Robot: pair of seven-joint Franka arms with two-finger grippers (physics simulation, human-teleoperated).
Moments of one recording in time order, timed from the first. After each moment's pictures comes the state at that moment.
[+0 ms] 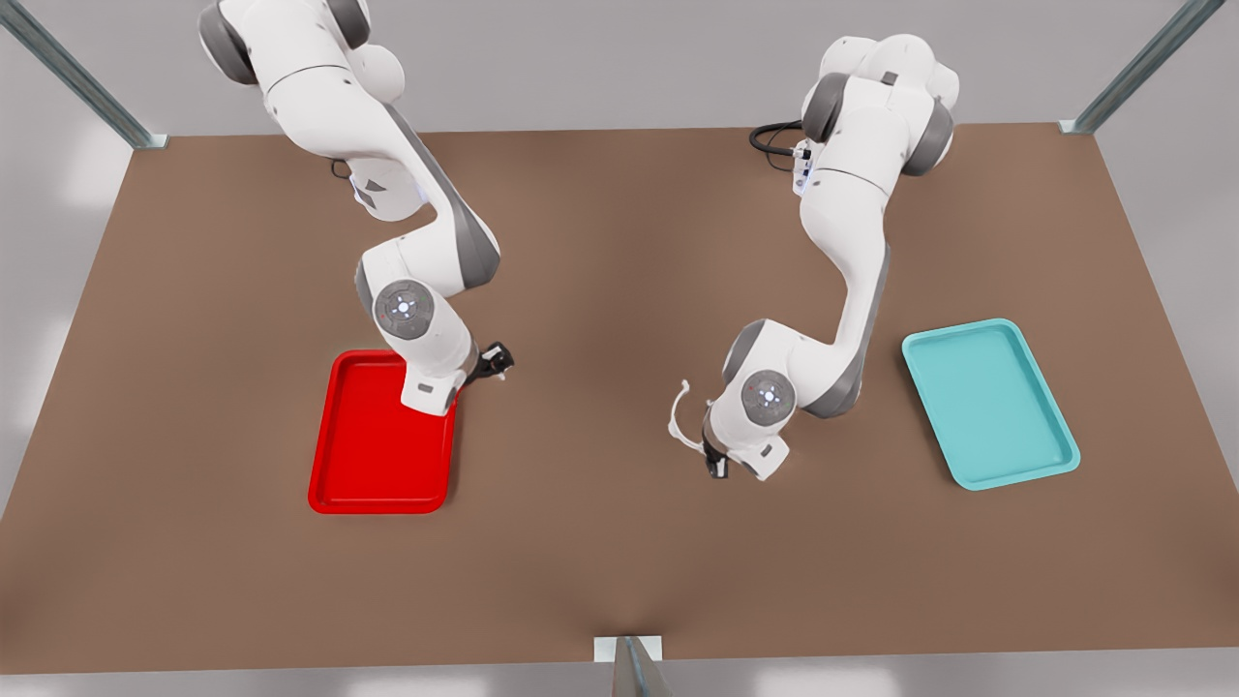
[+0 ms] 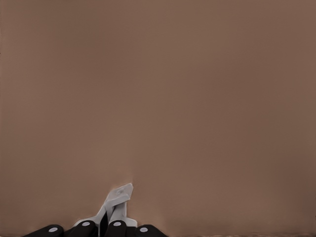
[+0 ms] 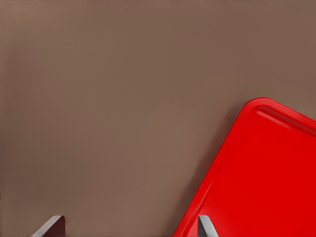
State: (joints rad) left arm -0.49 0.81 -0.01 -1.18 -0.12 2.01 -2.03; right arm 0.41 0.34 0.05 -1.70 0.05 2.02 -0.03
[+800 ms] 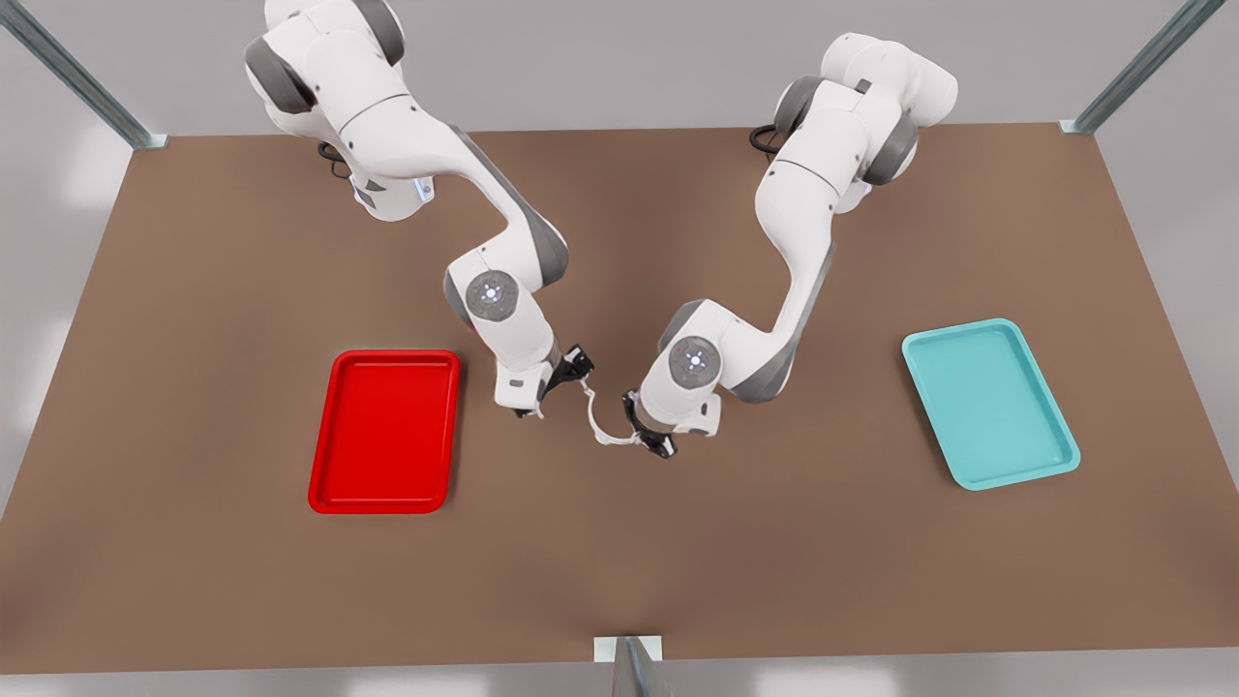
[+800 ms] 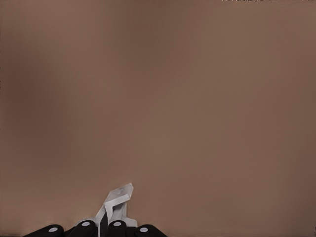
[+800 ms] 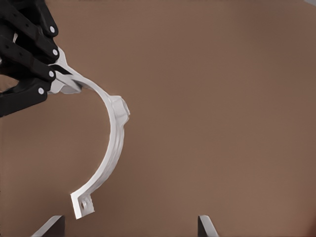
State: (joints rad) left arm -0.60 0.88 -0.03 -1.08 -0.12 2.10 -2.73; right arm 0.57 0.49 0.05 -1.65 0.09 2.33 -0.02
